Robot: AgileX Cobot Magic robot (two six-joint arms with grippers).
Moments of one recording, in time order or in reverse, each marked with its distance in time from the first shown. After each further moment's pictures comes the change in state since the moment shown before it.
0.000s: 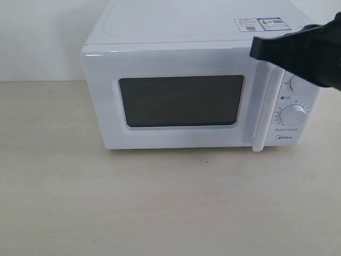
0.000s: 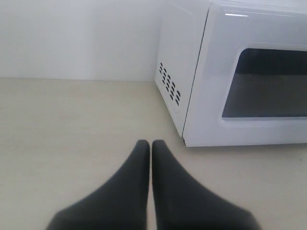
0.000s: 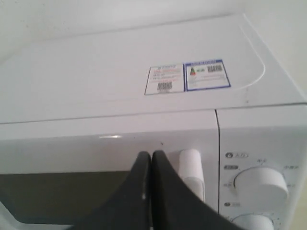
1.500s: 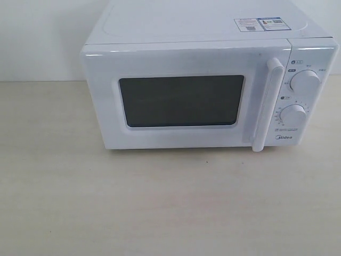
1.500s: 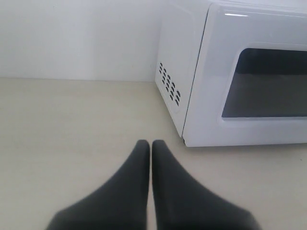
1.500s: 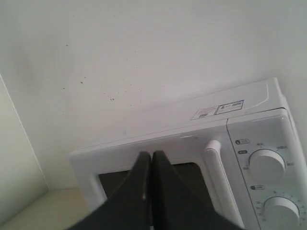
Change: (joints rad) left arm 0.000 0.000 0.000 0.000 0.000 0.000; right arm -0.396 -1.078 0.526 0.207 -0.612 -0.172
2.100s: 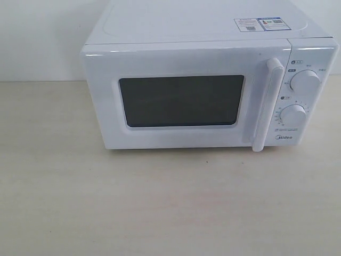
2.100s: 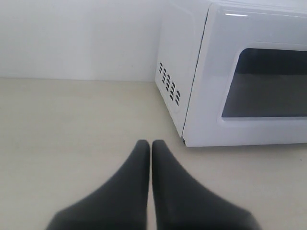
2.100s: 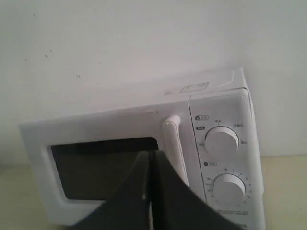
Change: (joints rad) left arm 0.000 0.000 0.000 0.000 0.000 0.000; right arm 0.000 -0.002 0.140 1.330 0.011 -1.466
